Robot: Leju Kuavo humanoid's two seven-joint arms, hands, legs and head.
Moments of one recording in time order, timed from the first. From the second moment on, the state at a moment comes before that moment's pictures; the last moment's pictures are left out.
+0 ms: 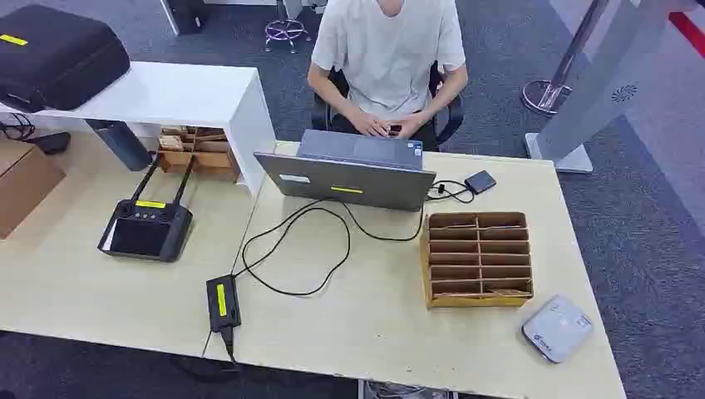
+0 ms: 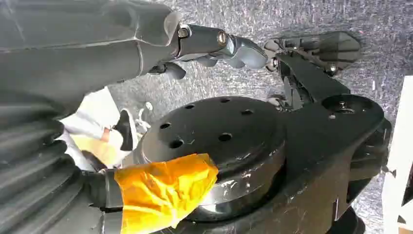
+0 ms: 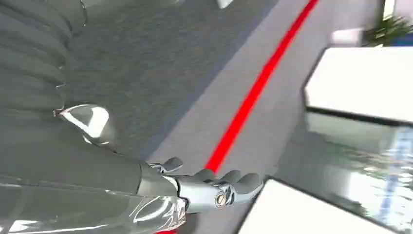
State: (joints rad) left arm 0.00 0.13 -1.17 -0.29 1.37 0.02 -0.02; right arm 0.02 -0.57 -1.14 -1.51 -0.11 -0.05 0.21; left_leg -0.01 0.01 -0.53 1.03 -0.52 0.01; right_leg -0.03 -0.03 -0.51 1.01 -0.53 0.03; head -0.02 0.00
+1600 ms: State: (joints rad) left arm -0.07 0.13 -1.35 -0.27 1.36 0.00 -0.02; right arm -0.85 -0.73 0.12 -1.20 0.03 0.00 0.06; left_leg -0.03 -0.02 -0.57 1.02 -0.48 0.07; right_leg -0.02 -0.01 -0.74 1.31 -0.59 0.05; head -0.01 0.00
